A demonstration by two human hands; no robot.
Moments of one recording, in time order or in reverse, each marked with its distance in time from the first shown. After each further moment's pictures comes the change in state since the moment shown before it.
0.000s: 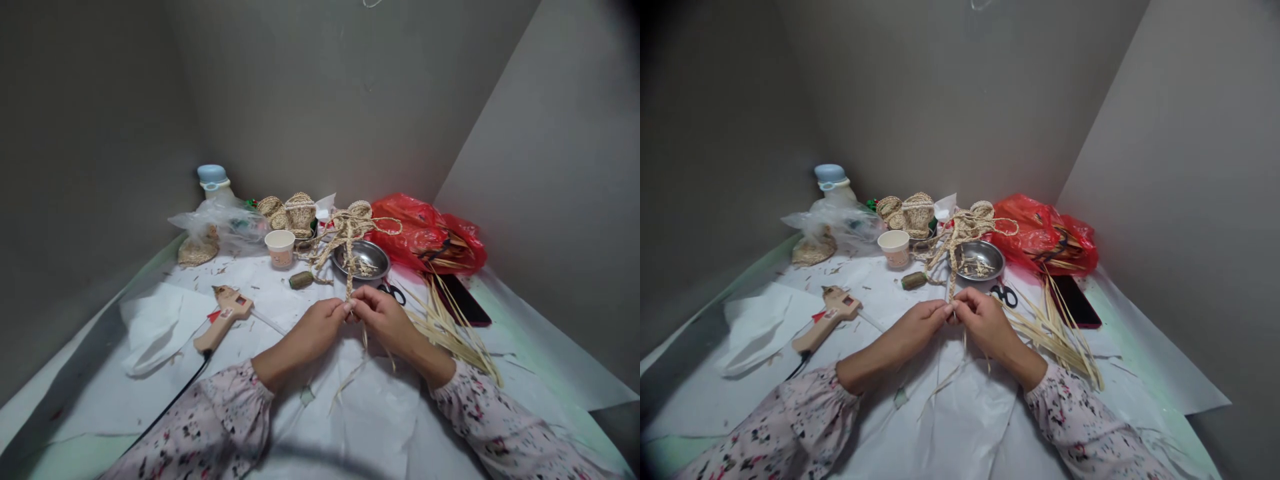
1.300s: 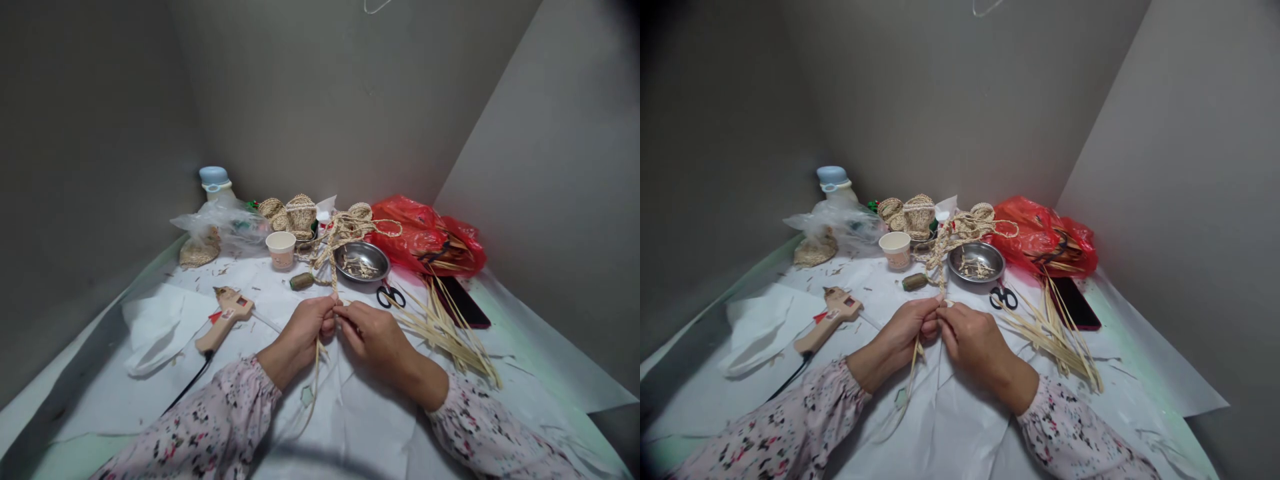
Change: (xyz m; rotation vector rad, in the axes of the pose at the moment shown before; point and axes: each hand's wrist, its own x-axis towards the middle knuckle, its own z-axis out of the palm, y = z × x) left_hand 0.003 -0.014 0.004 -0.802 0.194 -0.298; right_hand -0.018 -0.011 0.018 -0.712 0.019 -0.493
